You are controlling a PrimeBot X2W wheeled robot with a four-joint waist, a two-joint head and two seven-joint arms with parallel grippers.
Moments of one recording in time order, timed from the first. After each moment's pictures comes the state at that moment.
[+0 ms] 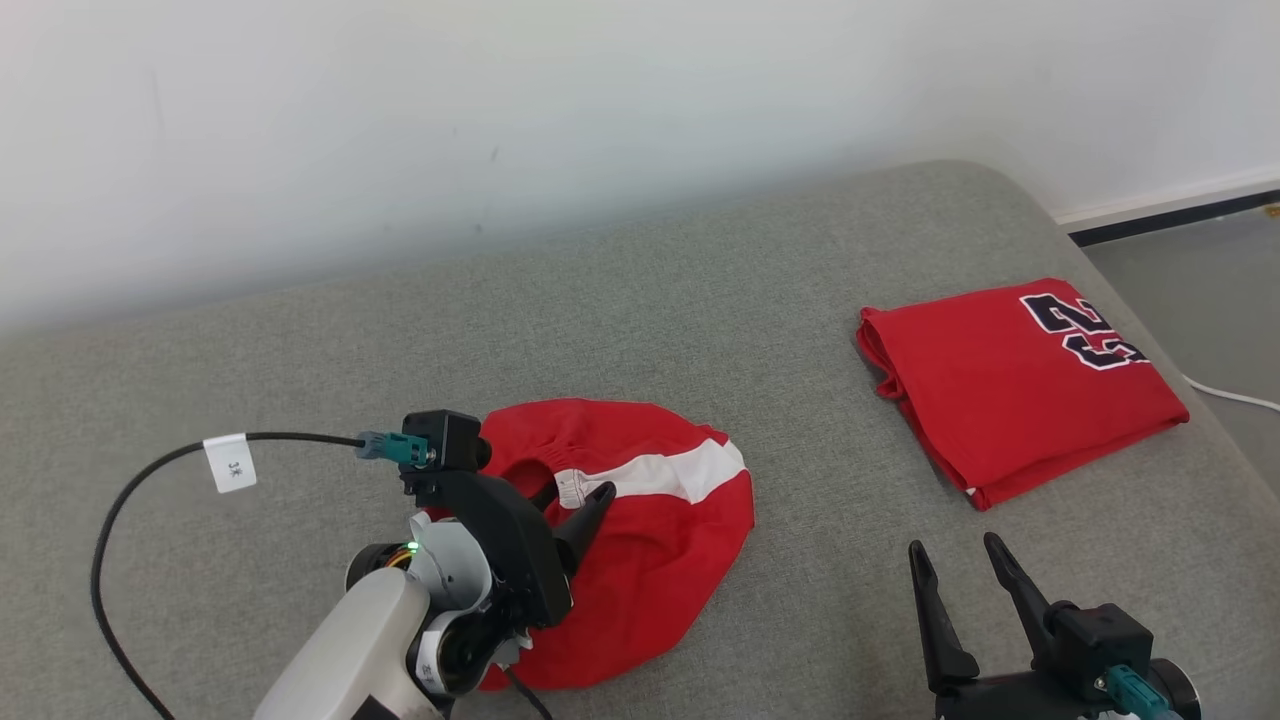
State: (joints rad) left arm -0.57 0.13 -0.54 0.59 -0.93 -0.08 0.33; right arm 0.04 -0.05 -0.02 0.10 0.08 0.13 -0.07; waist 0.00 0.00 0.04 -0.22
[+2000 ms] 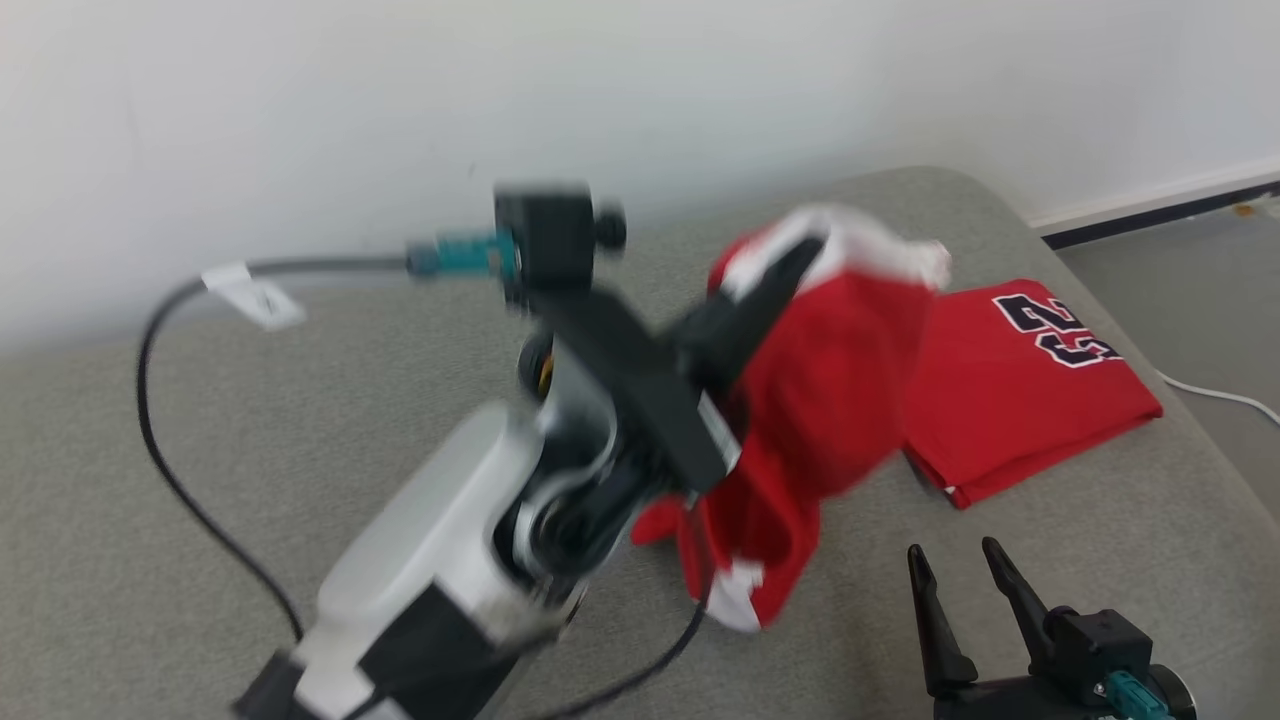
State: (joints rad) left arm -0.82 0.09 -0.68 0.23 -1.23 -0.11 0.19; right arm 0.04 -0.05 -0.01 0.12 0.09 0.13 -0.10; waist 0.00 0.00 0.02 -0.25
